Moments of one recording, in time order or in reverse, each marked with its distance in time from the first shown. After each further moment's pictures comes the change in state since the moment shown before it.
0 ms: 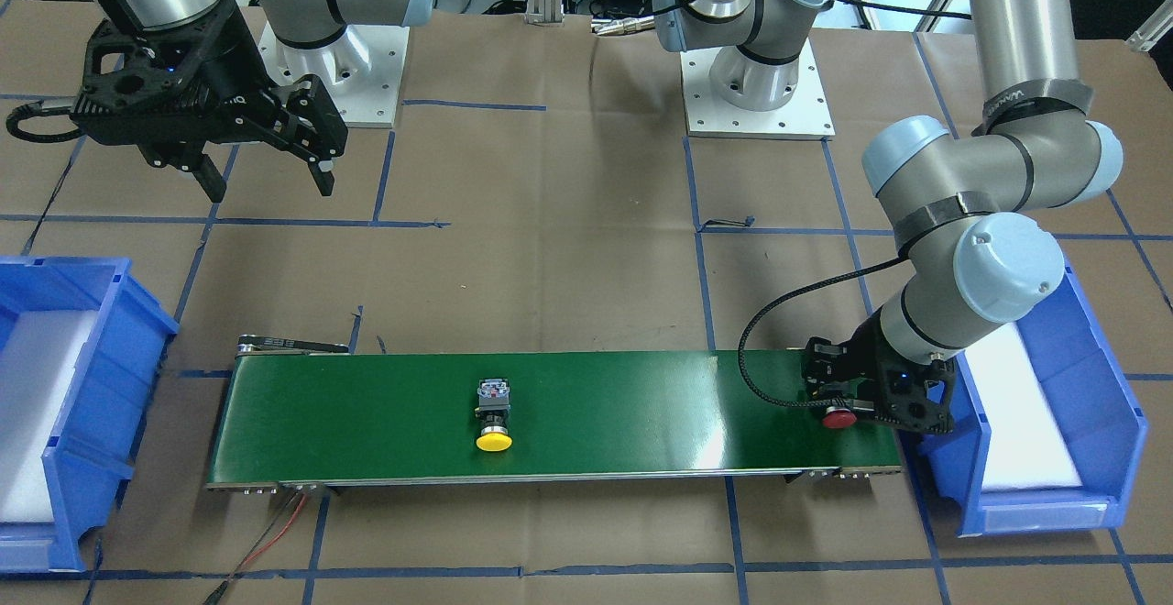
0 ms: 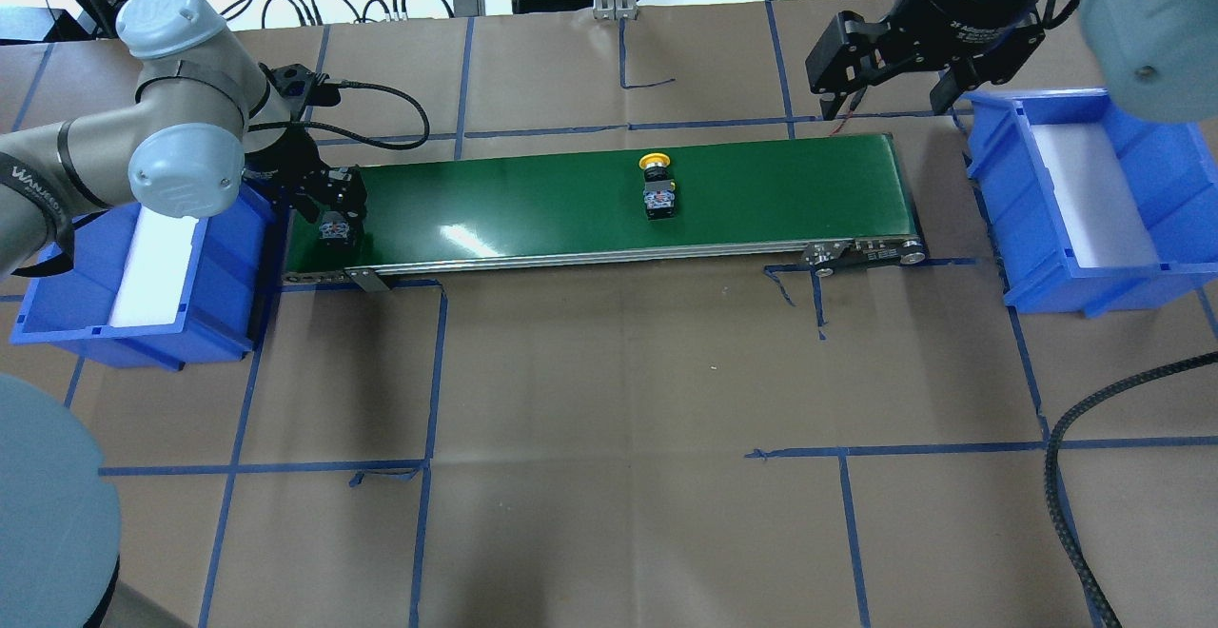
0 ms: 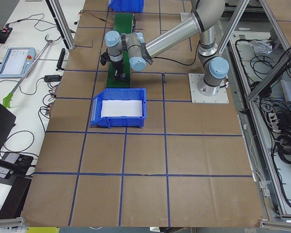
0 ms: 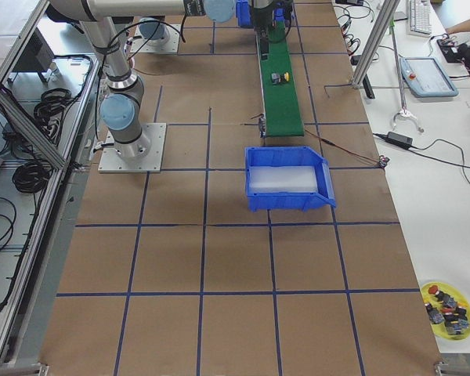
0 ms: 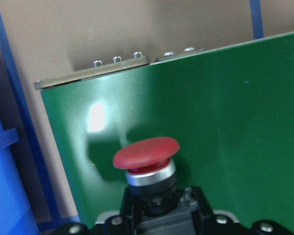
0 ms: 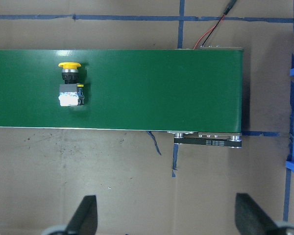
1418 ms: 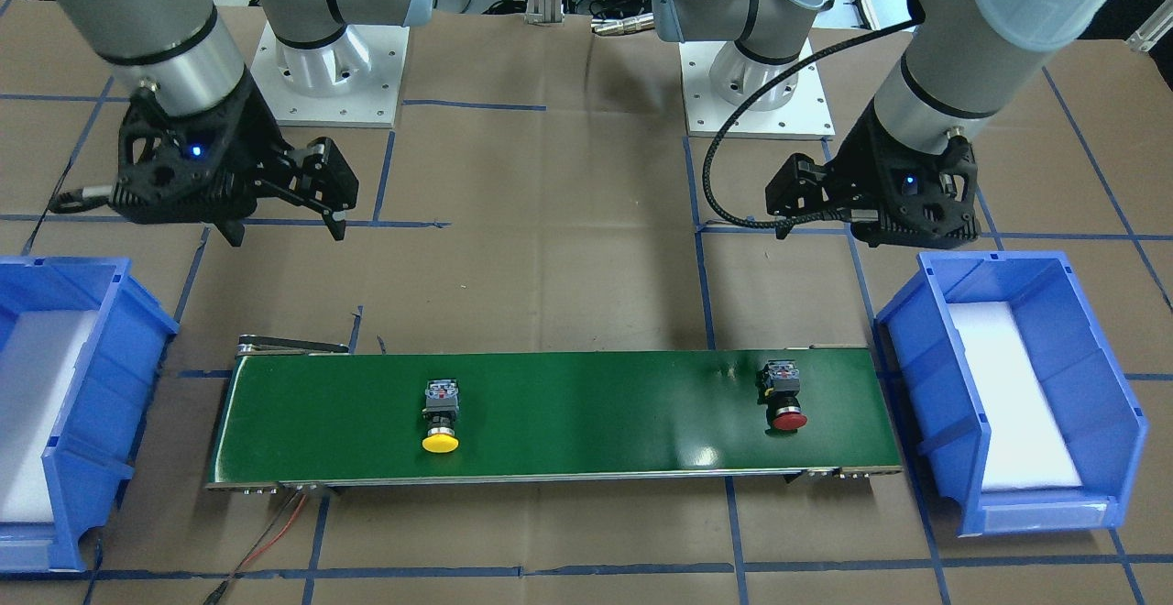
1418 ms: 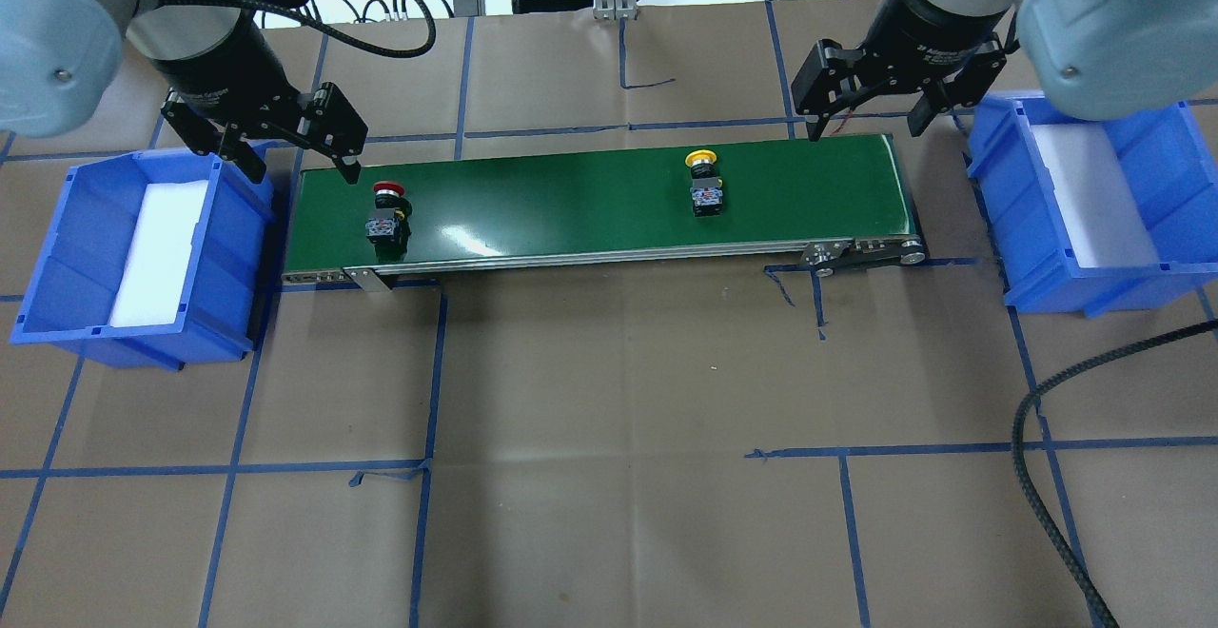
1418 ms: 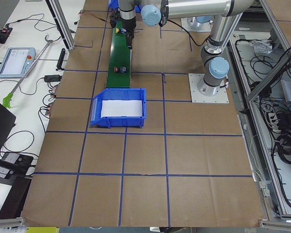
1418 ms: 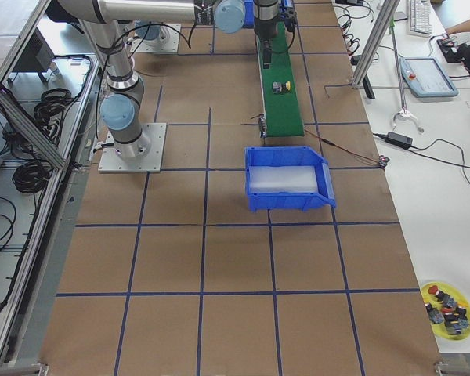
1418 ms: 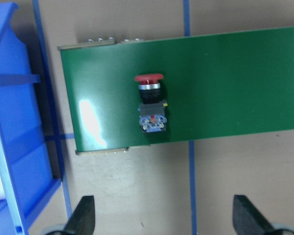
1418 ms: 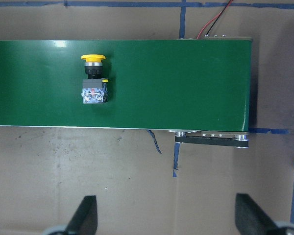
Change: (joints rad) left arm -0.131 0.314 0.141 -0.486 0.012 -0.250; right arm 0.000 0.108 0.013 -0.033 -0.004 -0.002
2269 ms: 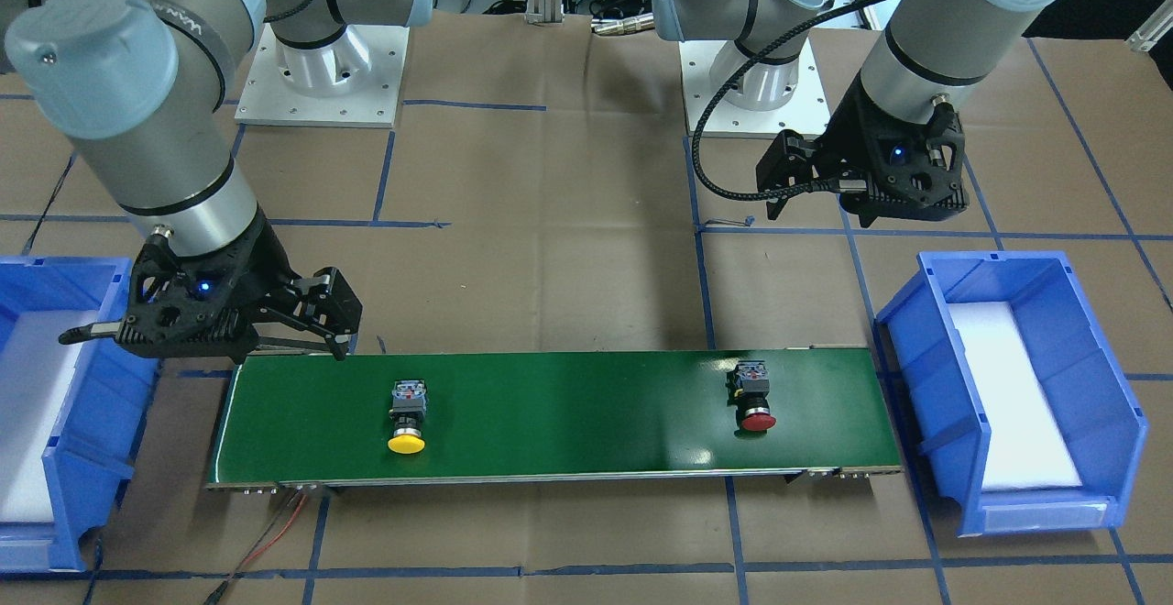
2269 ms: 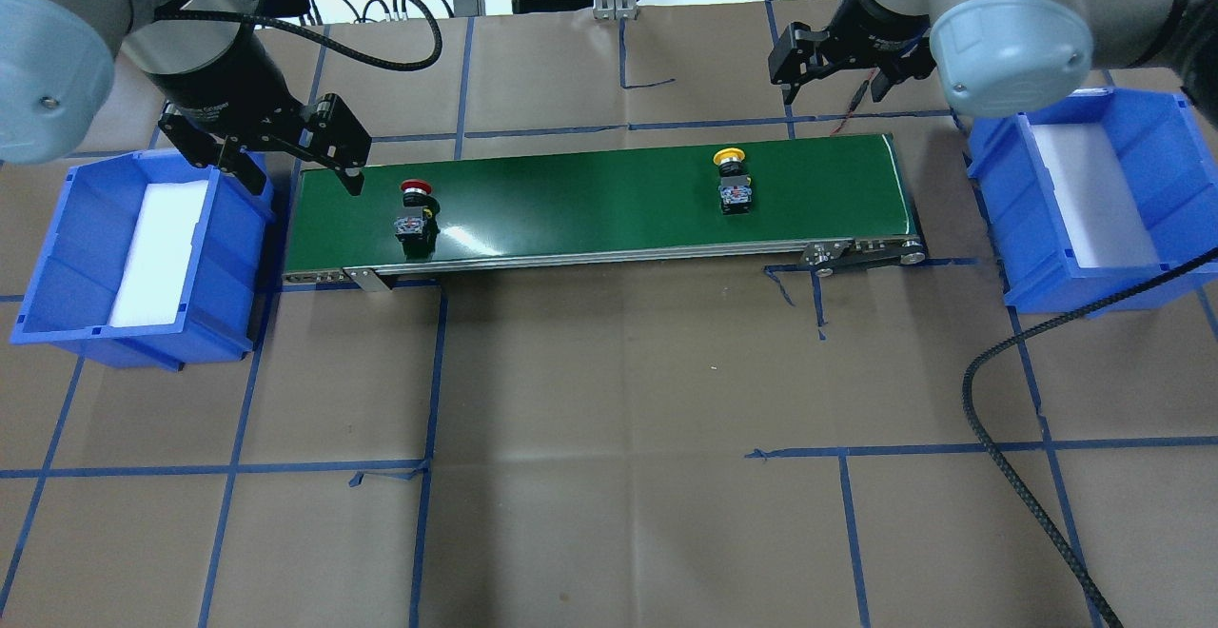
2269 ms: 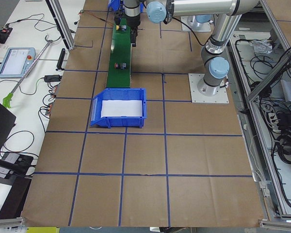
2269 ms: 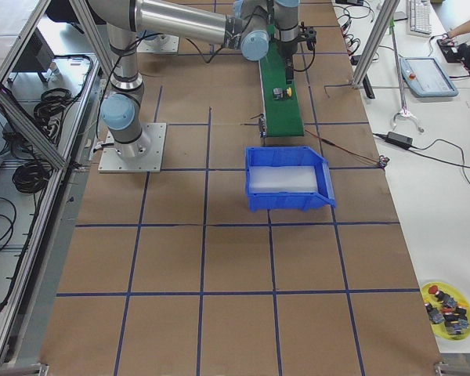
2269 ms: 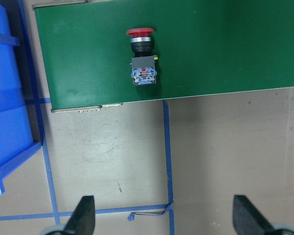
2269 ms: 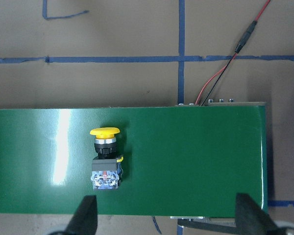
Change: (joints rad) left arm -0.009 0.029 -0.013 0.000 0.003 -0.014; right arm 0.000 0.157 -0.001 -0.283 0.002 0.049
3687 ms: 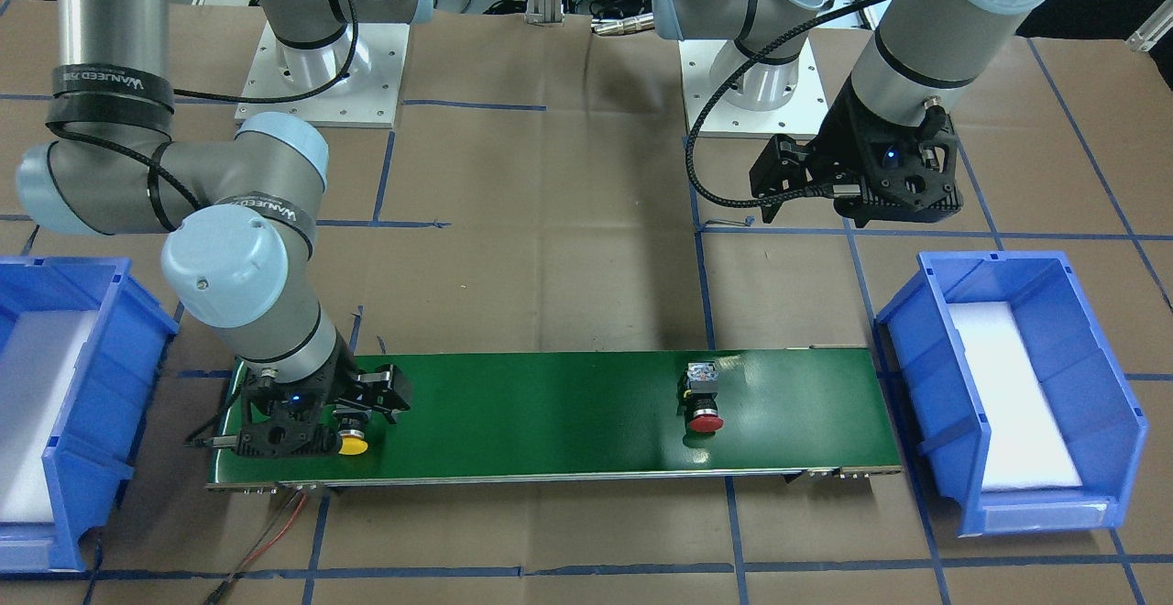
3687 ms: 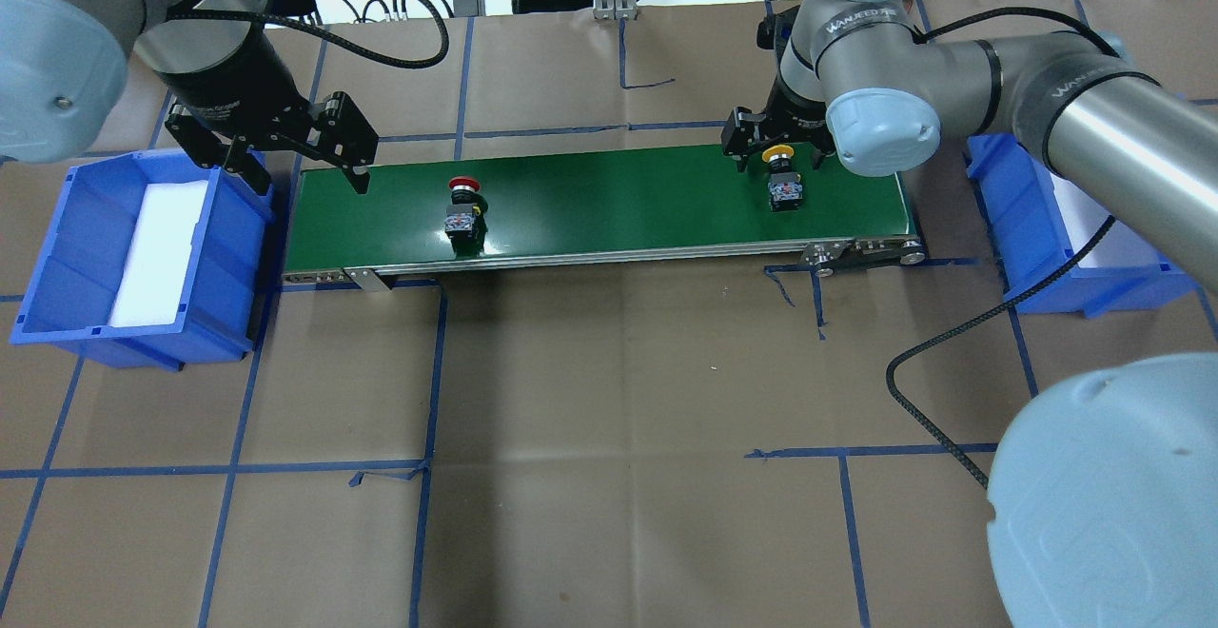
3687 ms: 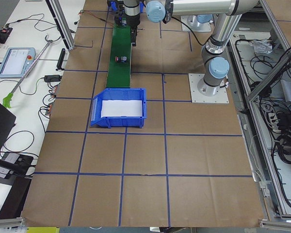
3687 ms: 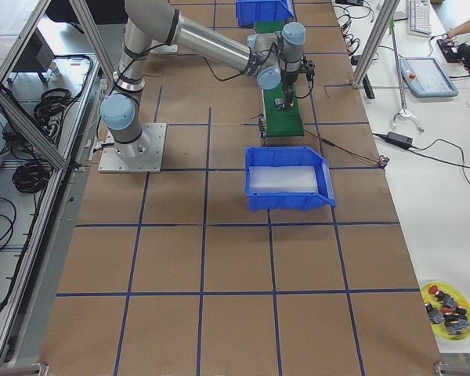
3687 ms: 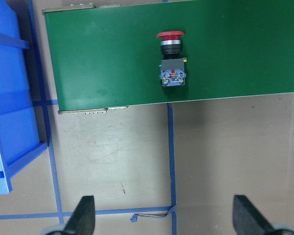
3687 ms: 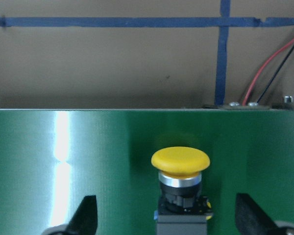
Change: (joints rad) left arm -0.015 -0.006 0.003 0.004 0.009 -0.044; right arm 0.024 0.198 0.050 -0.133 -0.015 0.018
